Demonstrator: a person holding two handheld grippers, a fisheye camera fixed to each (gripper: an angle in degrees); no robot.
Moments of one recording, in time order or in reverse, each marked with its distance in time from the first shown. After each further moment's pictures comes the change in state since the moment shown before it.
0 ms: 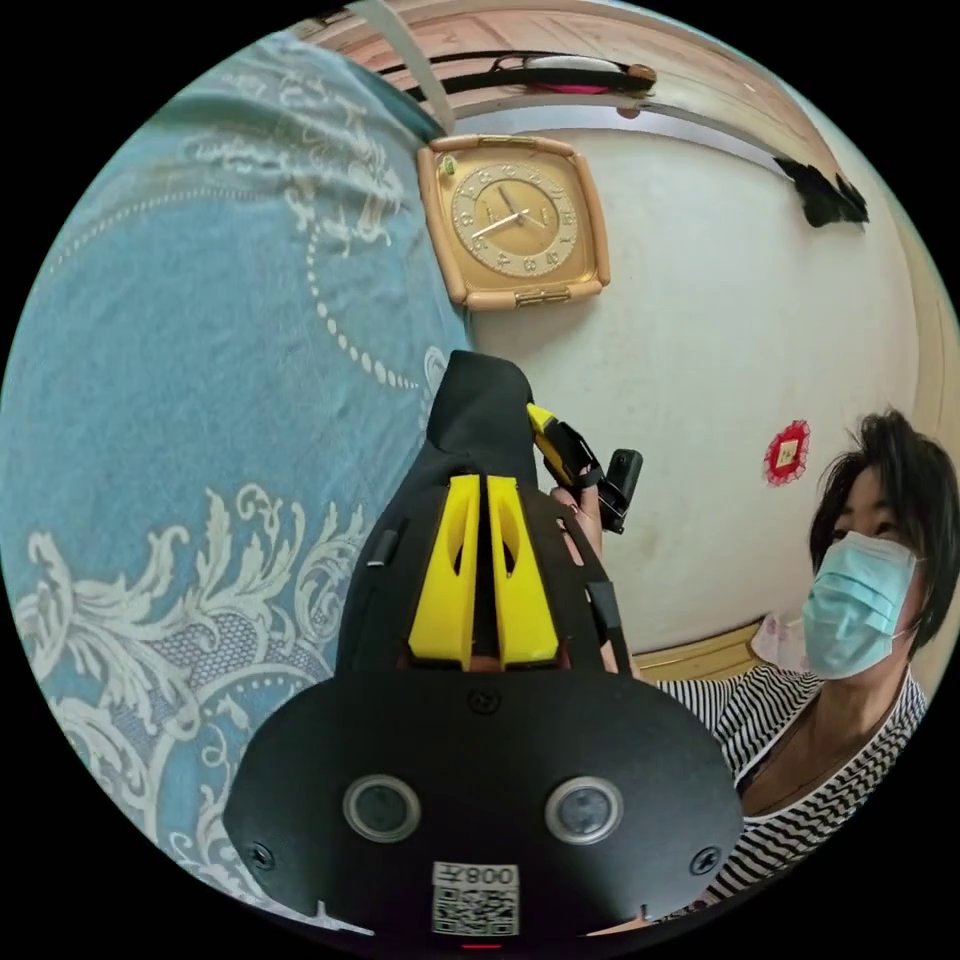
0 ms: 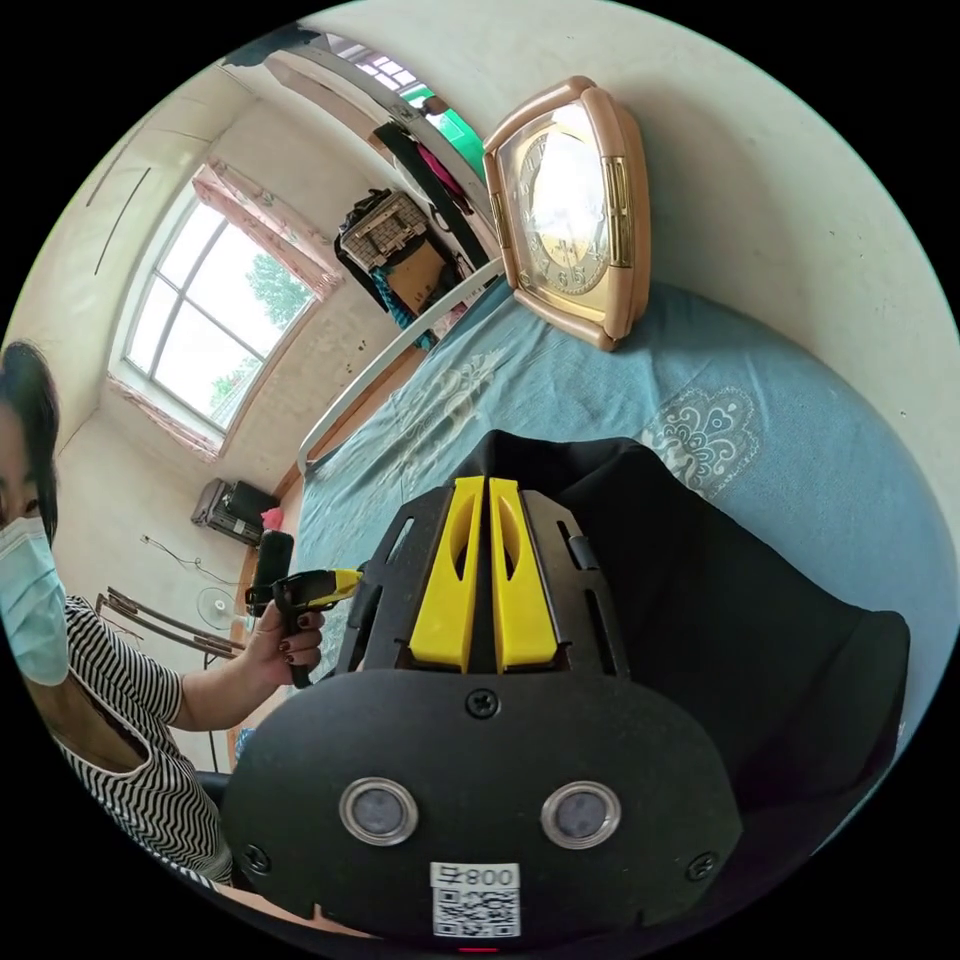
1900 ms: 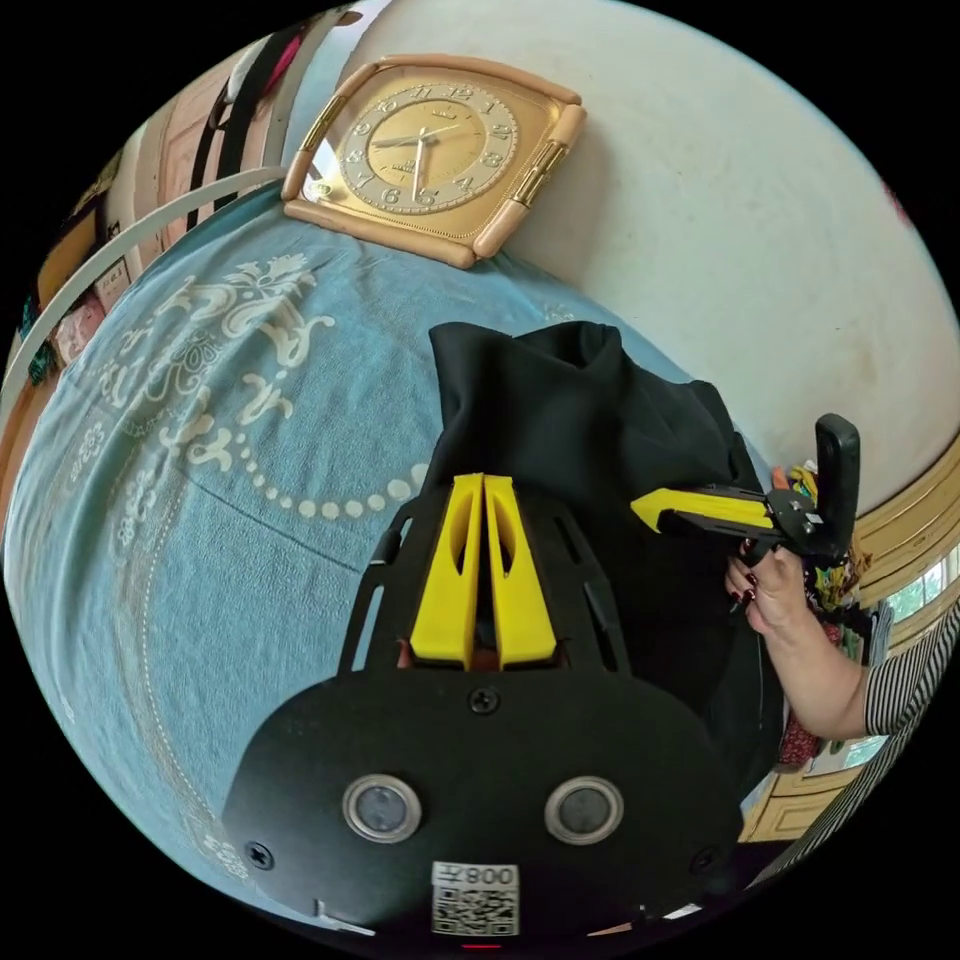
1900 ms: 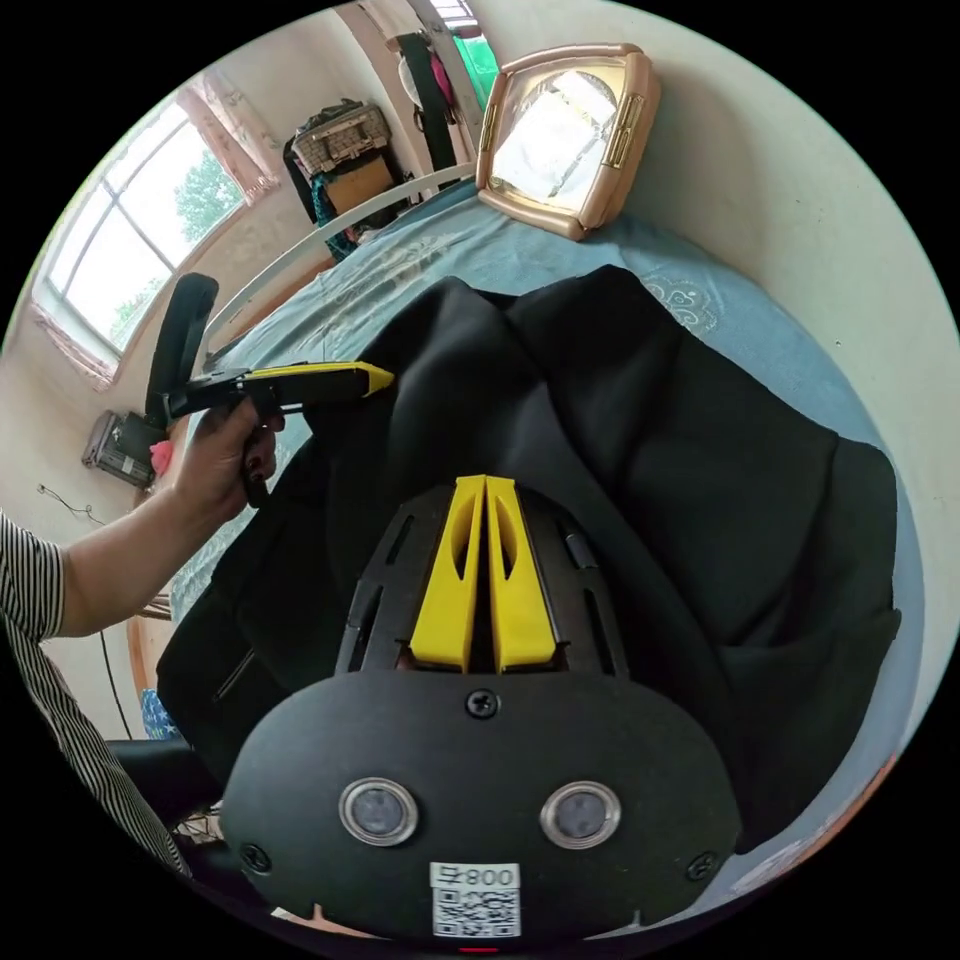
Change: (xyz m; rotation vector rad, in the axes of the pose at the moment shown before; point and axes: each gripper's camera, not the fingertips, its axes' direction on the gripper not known) left arm 0.270 -0.071 0.068 -0.258 -0.661 0.483; right arm -0.056 0.240 -0.003 -0.169 0.363 -0.073
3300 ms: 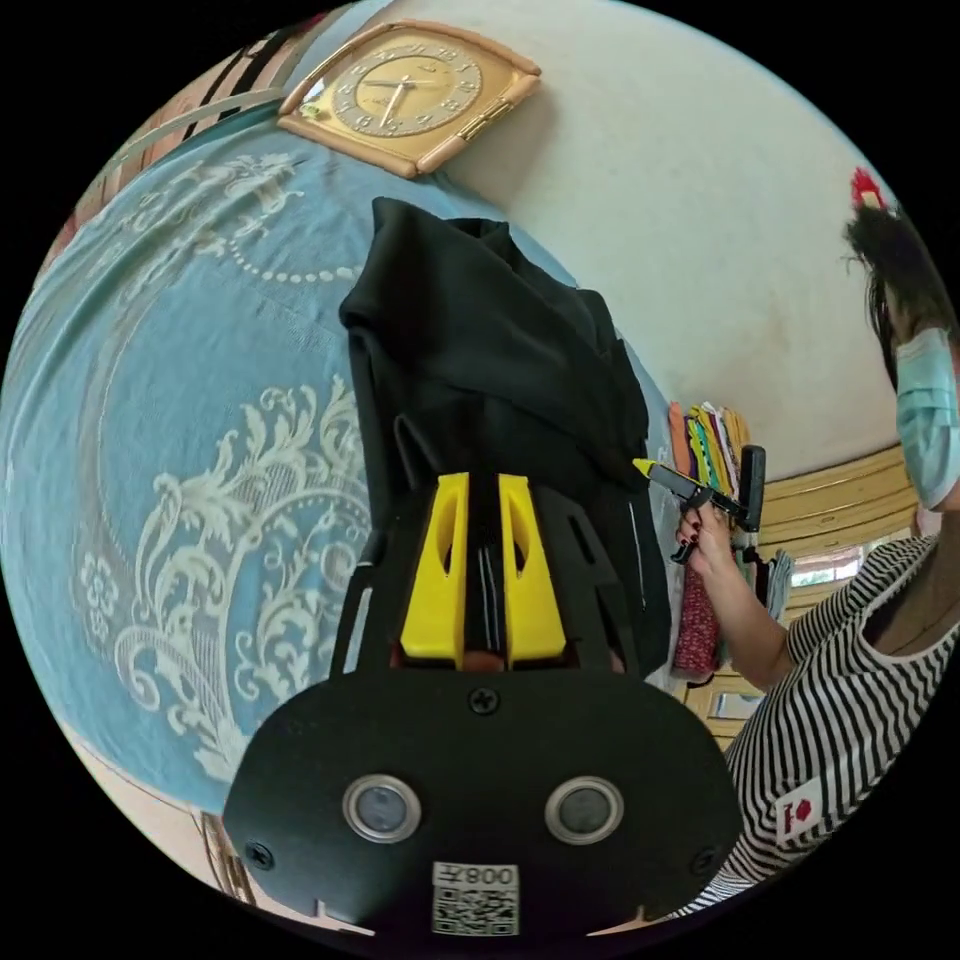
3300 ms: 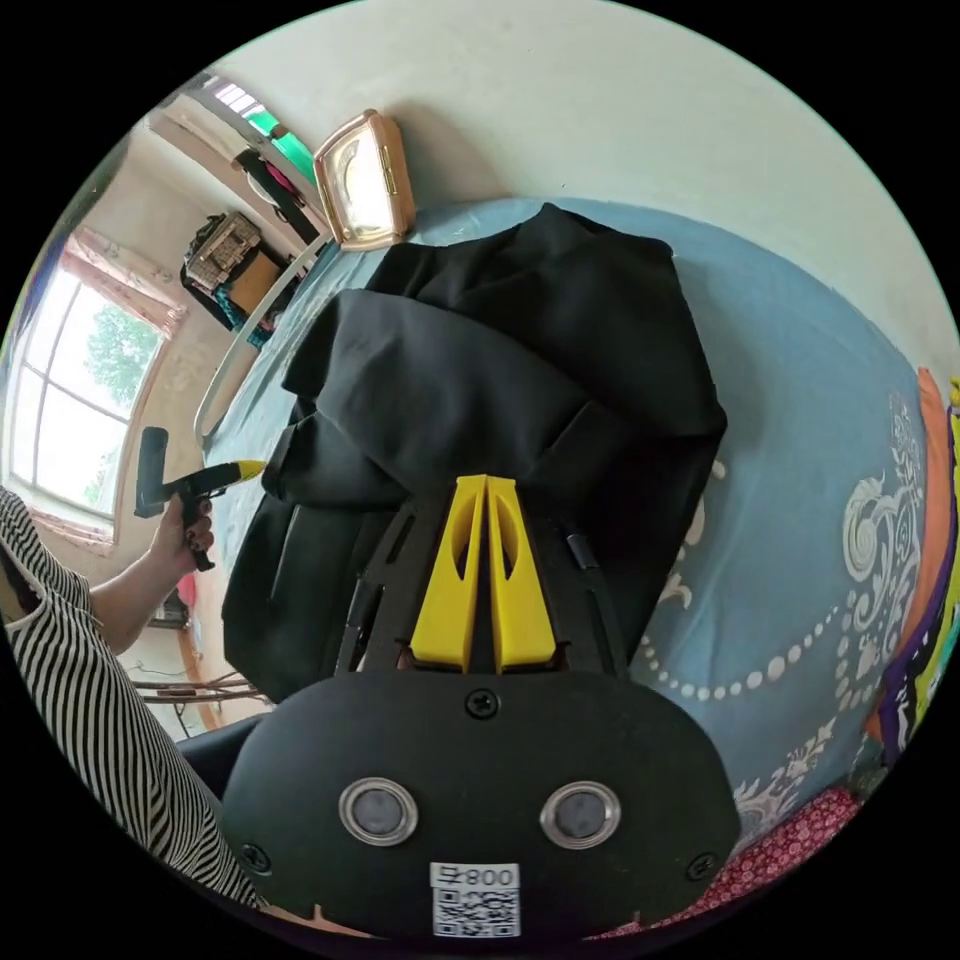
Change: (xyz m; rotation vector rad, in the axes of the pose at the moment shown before) left arm -0.010 0.205 -0.155 -0.255 0.273 -0.129; right arm 0.087 0.493 -0.055 0.049 -0.038 0.486
